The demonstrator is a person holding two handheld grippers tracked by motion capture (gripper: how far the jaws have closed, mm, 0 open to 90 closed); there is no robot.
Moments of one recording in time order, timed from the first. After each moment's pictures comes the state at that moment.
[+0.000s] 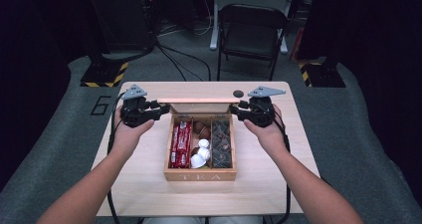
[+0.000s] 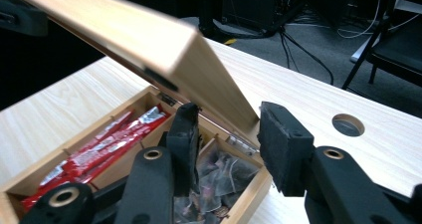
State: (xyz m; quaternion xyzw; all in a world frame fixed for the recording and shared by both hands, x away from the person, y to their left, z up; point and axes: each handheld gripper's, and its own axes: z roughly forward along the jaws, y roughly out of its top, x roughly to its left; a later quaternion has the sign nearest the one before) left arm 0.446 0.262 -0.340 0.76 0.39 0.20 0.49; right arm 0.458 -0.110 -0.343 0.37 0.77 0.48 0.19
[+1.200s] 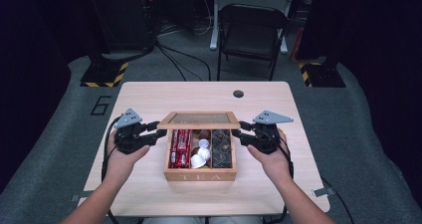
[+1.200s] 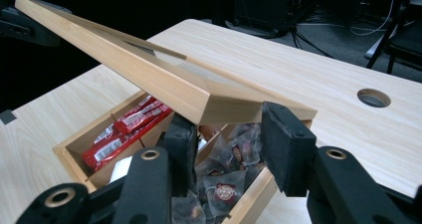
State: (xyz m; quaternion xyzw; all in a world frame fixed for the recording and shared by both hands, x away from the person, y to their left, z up) left arm 0.385 0.267 -0.367 0.76 0.38 0.19 0.49; right arm 0.395 -0.117 -0.368 0.37 0.76 0.50 0.18
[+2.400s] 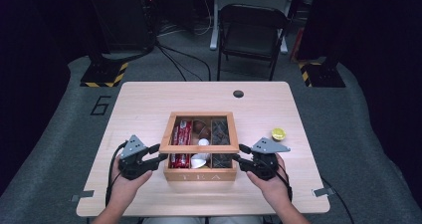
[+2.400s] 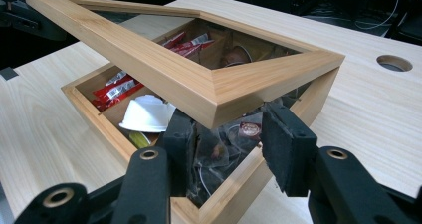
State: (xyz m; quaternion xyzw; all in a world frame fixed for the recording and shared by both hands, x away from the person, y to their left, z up) left arm 0.345 0.262 -0.424 0.77 0.38 0.19 0.48; right arm 0.351 -0.119 -0.422 0.36 0.77 0.49 0.19
